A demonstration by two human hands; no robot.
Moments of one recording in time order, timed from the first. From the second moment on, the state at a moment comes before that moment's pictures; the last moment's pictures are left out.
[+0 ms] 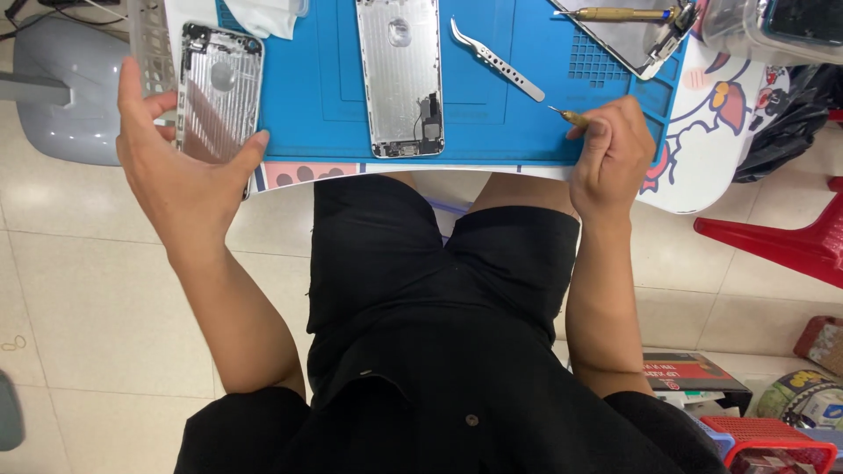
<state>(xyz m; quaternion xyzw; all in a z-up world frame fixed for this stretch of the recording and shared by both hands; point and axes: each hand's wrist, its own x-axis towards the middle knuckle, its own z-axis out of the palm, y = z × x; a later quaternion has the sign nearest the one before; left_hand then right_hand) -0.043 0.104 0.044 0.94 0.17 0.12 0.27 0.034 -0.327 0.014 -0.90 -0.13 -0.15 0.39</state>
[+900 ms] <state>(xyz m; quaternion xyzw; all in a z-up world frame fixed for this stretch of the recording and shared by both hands) -0.051 -0.094 0.062 0.79 -0.13 -0.05 0.60 -0.090 -0.310 0.007 -0.68 0.07 0.04 0.73</state>
